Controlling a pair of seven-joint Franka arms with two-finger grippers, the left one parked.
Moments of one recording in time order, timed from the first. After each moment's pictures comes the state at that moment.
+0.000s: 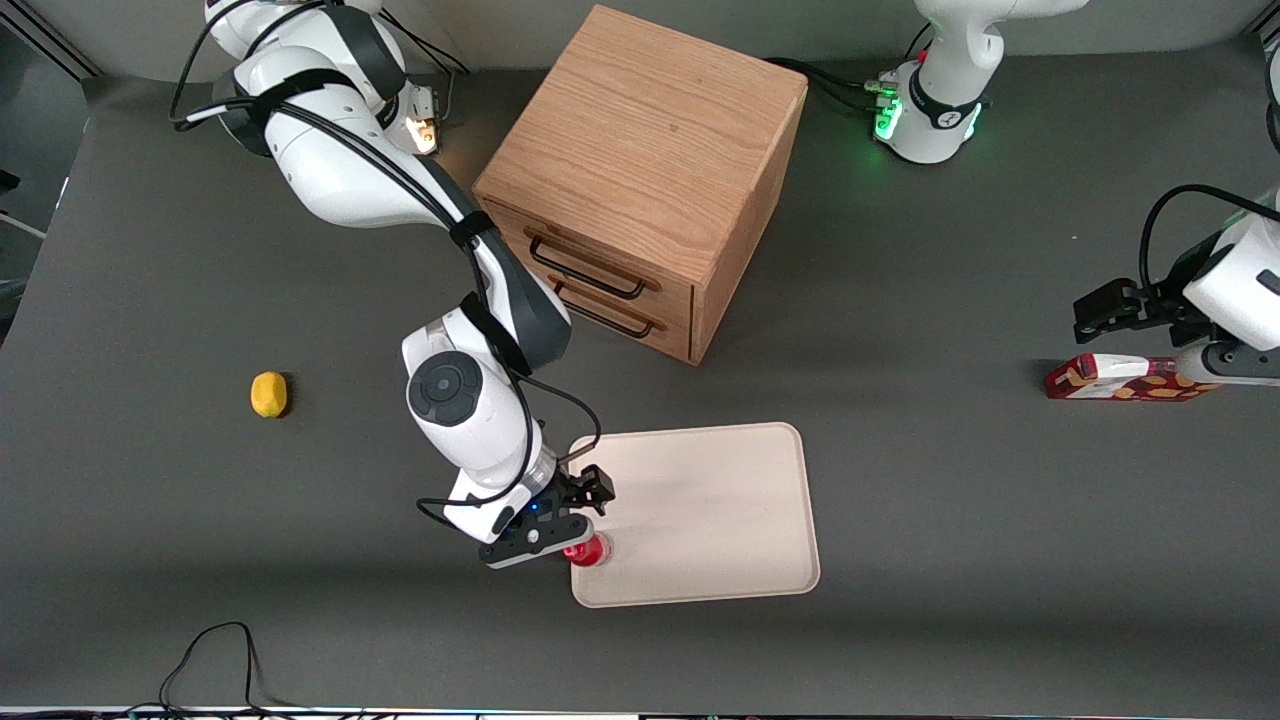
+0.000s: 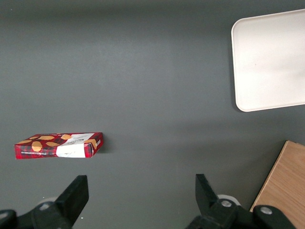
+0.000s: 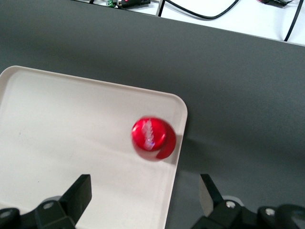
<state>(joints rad) 0.44 0.95 0.09 -0.94 -0.05 2.18 0.26</state>
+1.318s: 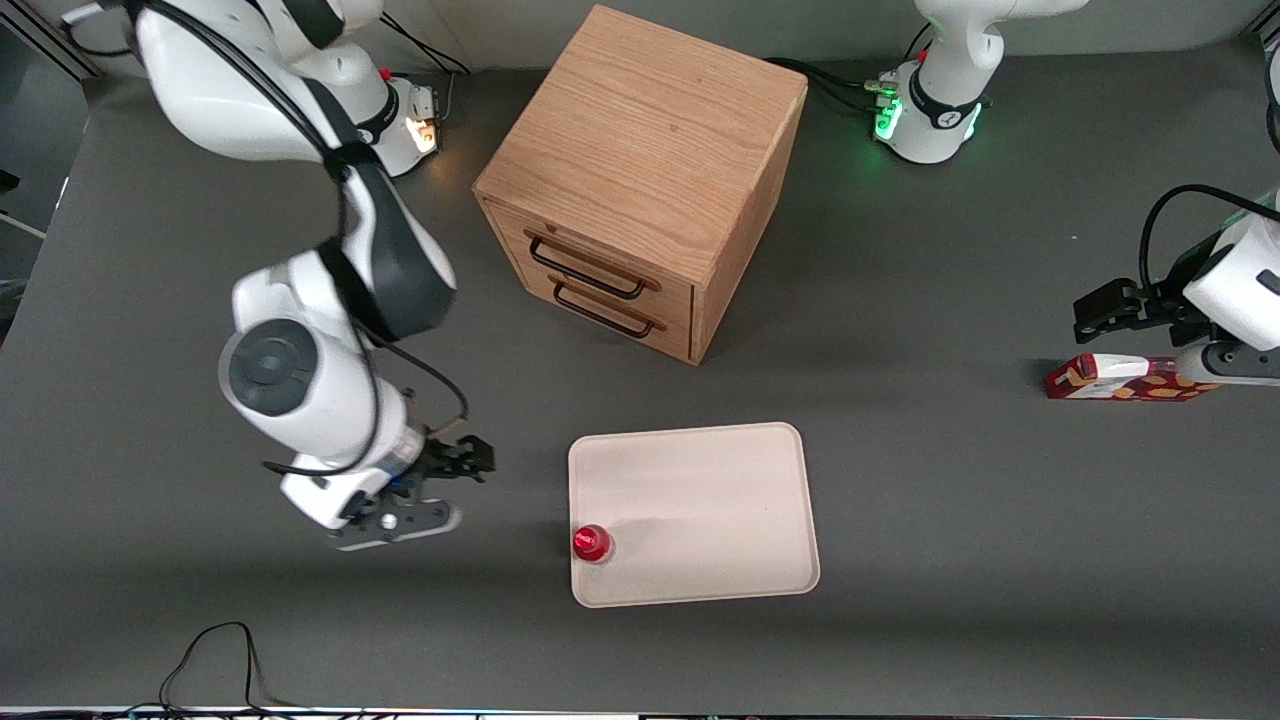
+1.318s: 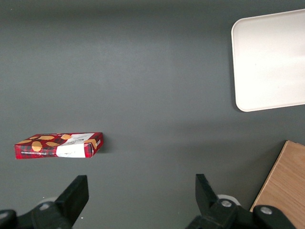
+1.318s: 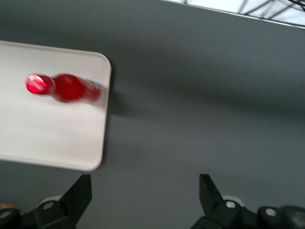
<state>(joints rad) 0.29 0.63 0.08 -1.12 -0.06 1.82 0.19</state>
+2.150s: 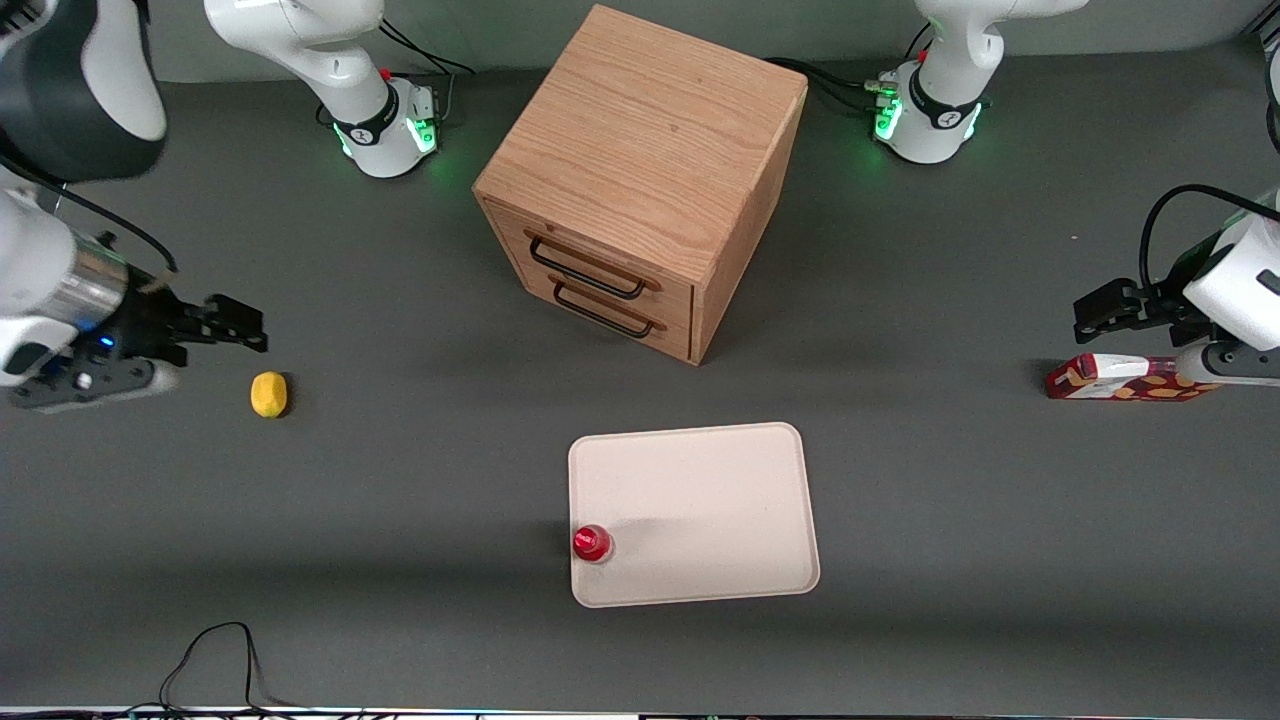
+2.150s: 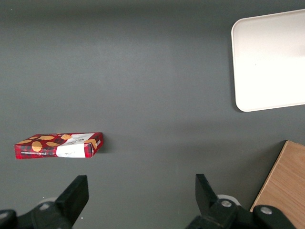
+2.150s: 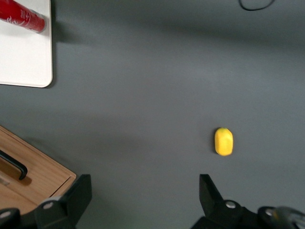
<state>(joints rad) 0.12 0.12 -0.05 -1.52 0.03 1.60 -0.05</state>
